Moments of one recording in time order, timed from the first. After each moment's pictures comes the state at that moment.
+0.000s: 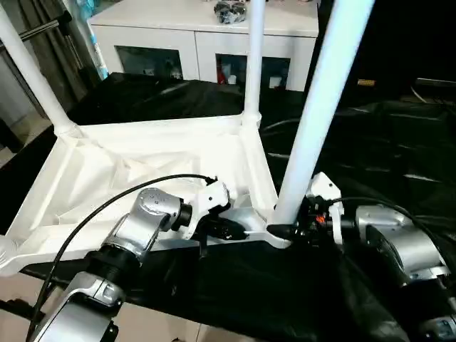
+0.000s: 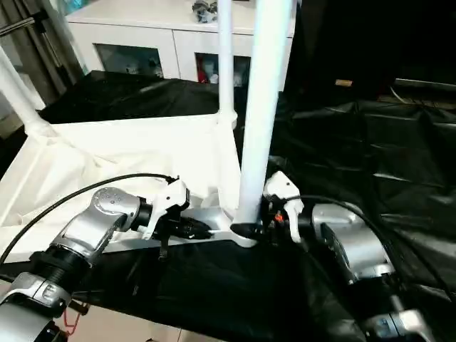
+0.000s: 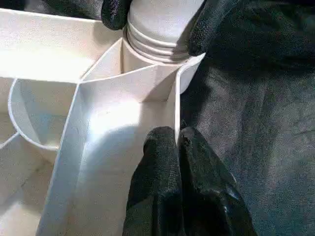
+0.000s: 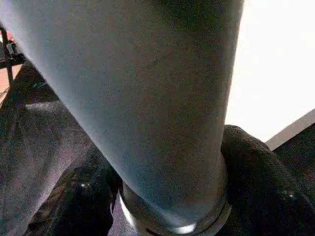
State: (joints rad) left arm -0.56 0.29 -0.32 0.52 -0.01 0.20 -1.27; right arm -0.35 -0.45 0.16 0.24 0.19 0.39 1.14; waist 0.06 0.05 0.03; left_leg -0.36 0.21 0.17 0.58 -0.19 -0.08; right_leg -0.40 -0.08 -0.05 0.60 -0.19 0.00
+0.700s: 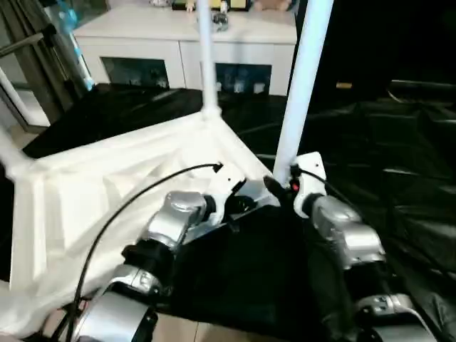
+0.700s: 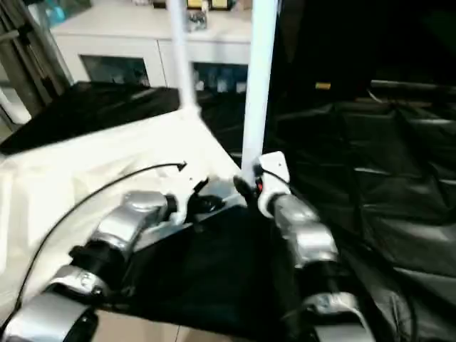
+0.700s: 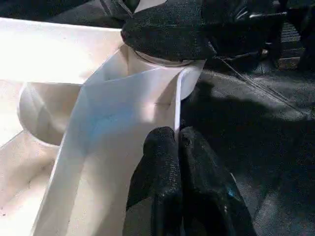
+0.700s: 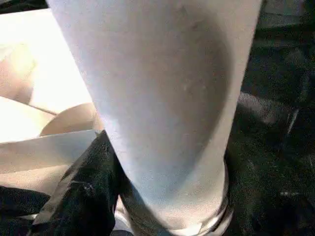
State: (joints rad) left arm -0.64 0.07 -0.20 0.69 0.04 0.28 -0.80; right arm -0.48 -0.09 -0.02 0.50 0.08 0.31 0.38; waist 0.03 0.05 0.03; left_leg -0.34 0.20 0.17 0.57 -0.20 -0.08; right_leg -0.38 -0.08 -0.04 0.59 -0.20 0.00
